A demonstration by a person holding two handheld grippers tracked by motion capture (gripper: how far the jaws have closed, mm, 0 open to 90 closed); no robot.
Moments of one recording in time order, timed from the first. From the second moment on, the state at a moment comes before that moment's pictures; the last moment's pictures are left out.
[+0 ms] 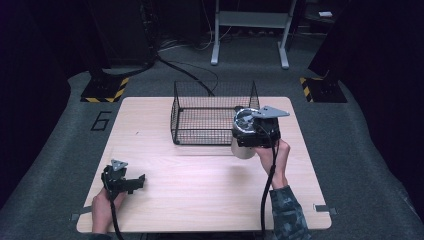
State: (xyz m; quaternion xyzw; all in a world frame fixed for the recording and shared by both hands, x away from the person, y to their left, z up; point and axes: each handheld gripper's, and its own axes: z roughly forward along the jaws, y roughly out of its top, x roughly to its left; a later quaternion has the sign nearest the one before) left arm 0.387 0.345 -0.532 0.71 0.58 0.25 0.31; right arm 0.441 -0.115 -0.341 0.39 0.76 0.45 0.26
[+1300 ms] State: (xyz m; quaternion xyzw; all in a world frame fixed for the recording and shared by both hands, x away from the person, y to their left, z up) left arm 0.387 0.345 -0.532 0.71 0.58 0.25 0.31; right arm 0.487 -0.099 -0.297 0.38 0.77 0.44 0.26
